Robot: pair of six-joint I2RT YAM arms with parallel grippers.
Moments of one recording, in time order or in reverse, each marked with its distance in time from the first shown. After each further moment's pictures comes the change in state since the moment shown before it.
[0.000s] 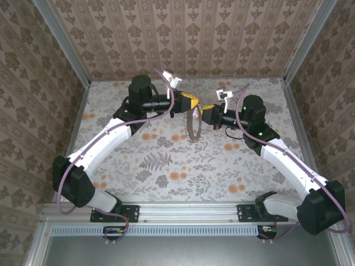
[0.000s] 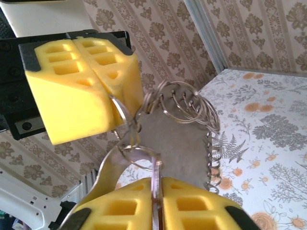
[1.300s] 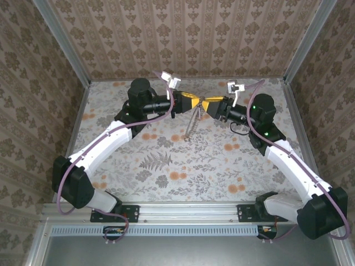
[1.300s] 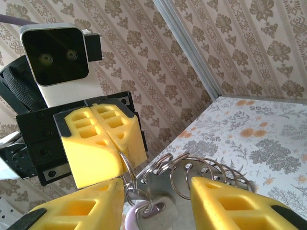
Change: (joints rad) left arm -0.011 -0.011 -0.054 0.134 -0.019 -0.076; right arm -0.070 -0.040 0.008 0.097 0.027 0.145
